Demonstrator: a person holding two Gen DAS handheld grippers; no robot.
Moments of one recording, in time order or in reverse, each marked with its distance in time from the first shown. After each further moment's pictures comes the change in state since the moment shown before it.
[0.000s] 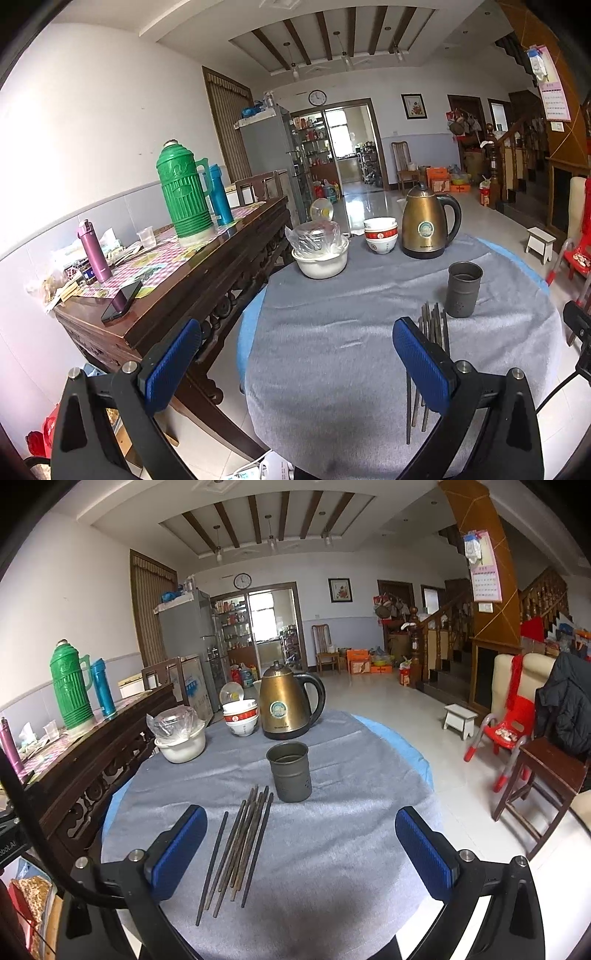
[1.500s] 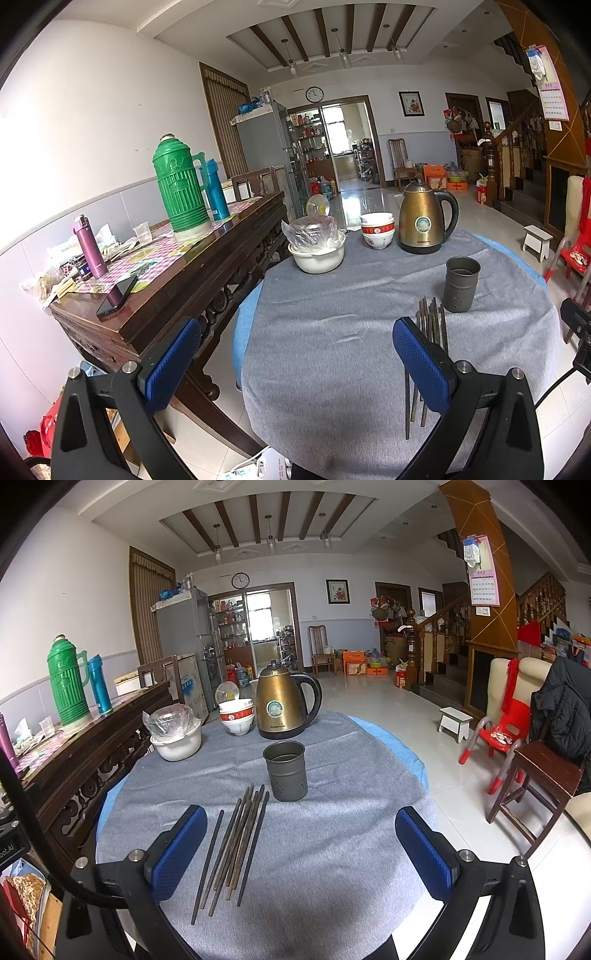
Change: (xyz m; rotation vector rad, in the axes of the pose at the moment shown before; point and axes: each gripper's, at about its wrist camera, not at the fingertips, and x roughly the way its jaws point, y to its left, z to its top) left arm 0.003 0.000 -0.006 -0.002 0.014 -0.014; right arm -0.001 0.001 -0.005 -0.002 0.007 -0.013
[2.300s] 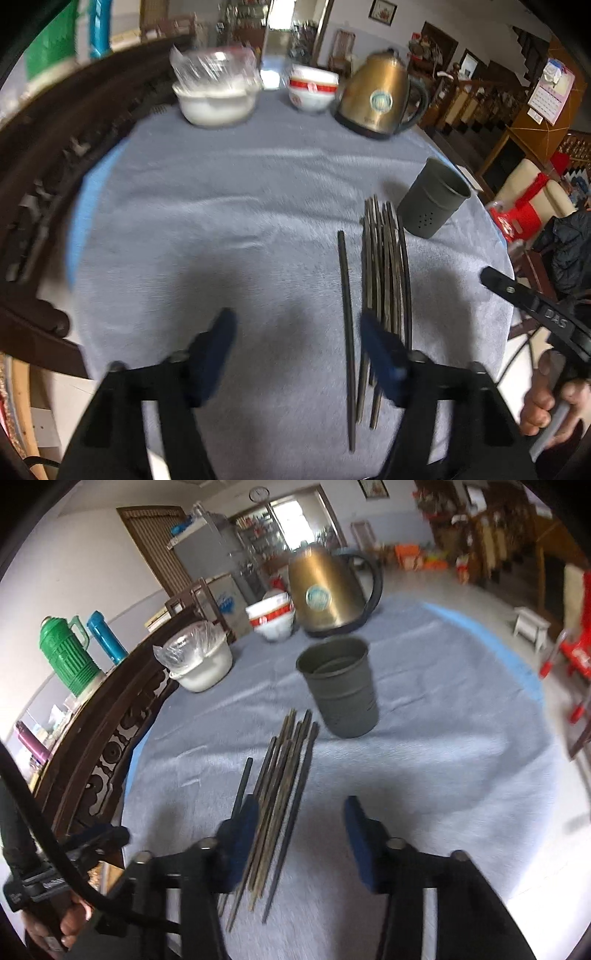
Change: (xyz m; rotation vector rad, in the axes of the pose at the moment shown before) left arm 0.225 -0.046 -0.051 -0.143 0.596 -0.496; right arm 0.217 -0.002 -0.017 0.134 0.458 0.333
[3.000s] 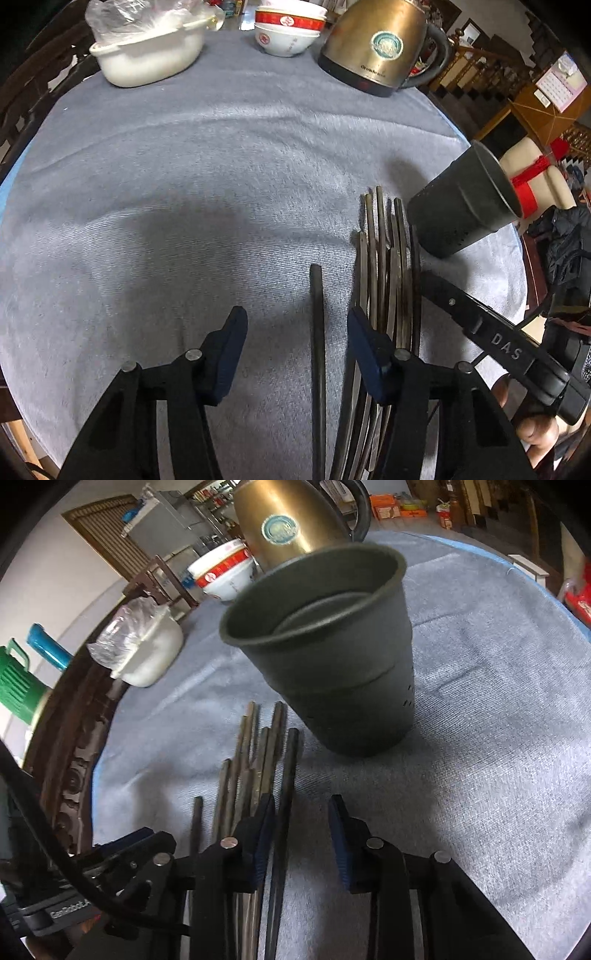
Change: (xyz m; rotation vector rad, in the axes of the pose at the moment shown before) left arm 0.114 -0.023 0.067 0.011 0.210 -0.059; right arm 0.125 -0.017 0.042 0.108 0.164 -0.077
